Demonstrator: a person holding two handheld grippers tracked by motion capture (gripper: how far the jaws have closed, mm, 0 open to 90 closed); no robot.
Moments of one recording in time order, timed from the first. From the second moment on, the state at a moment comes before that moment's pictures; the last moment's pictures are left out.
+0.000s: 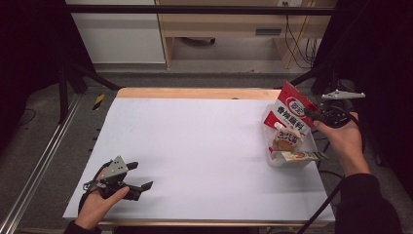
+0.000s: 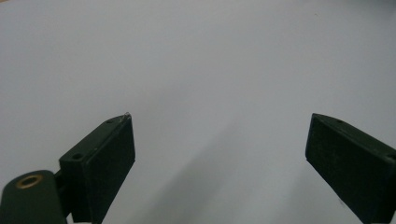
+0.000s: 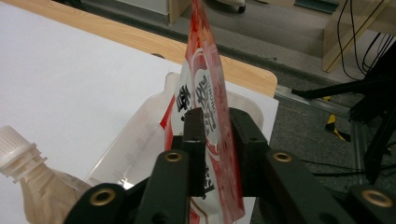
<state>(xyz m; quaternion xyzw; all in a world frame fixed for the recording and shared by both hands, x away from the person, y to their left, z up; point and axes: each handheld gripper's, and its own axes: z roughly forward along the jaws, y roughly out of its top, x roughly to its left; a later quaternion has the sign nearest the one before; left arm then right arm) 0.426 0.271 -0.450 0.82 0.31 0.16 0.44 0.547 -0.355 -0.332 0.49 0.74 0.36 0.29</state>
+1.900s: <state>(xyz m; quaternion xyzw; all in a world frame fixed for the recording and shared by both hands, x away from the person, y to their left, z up) 0.420 0.272 -0.451 0.83 0.32 0.17 0.43 0.472 -0.200 -0.277 0.38 0.76 0.40 0.34</state>
